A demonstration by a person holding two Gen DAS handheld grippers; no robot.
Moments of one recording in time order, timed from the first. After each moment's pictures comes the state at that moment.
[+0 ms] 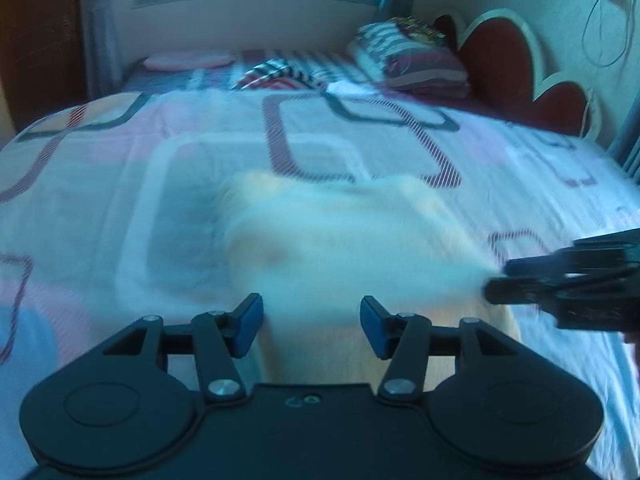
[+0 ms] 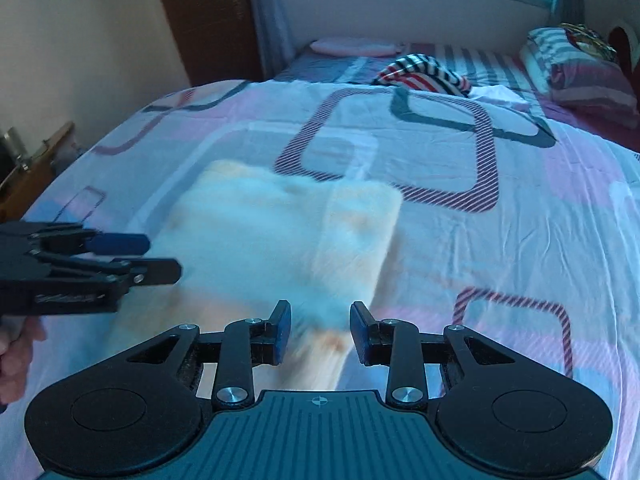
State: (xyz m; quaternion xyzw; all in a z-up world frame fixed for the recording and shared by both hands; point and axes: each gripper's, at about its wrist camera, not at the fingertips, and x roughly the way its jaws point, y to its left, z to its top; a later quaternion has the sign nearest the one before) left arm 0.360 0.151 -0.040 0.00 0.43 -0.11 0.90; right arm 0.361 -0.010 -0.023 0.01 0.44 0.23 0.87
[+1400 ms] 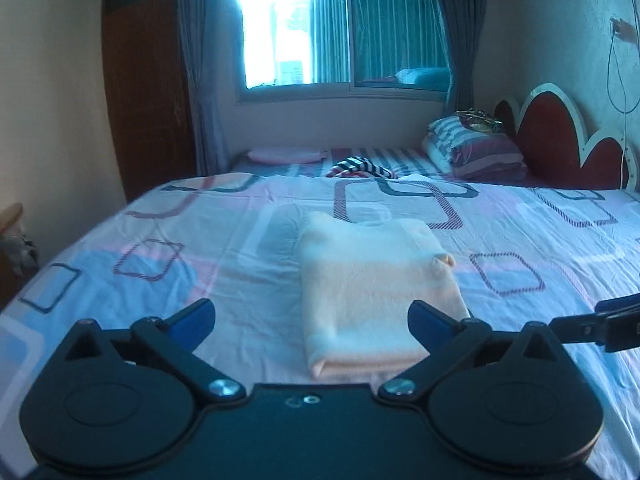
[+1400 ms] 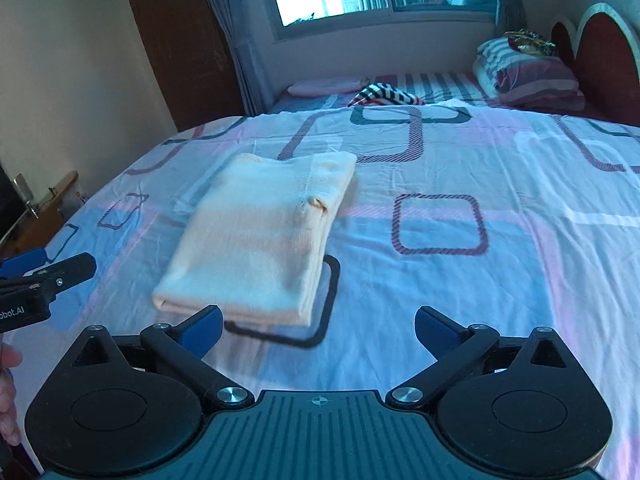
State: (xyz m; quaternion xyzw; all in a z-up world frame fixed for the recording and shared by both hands) left arm 0.131 0.107 0.031 0.02 0.27 0.05 0.96; right arm 0.172 -0.084 0.011 0.08 0.38 0.18 0.90
